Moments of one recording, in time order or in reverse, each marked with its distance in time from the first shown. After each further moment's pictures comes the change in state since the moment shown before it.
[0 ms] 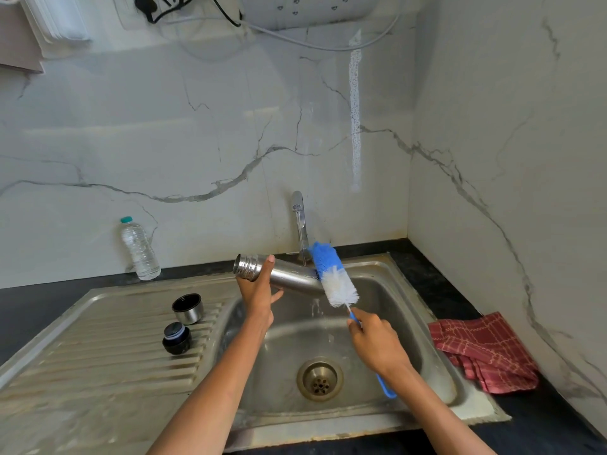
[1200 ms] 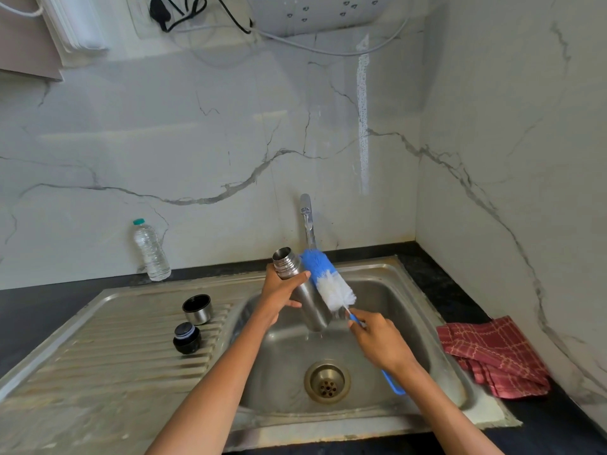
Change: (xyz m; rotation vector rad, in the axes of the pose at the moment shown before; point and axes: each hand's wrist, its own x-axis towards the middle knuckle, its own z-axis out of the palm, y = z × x) left_hand -0.005 0.010 0.004 0.486 -0.338 0.048; right_hand 0.007 -0.004 -0.001 0.034 -0.049 -0.074
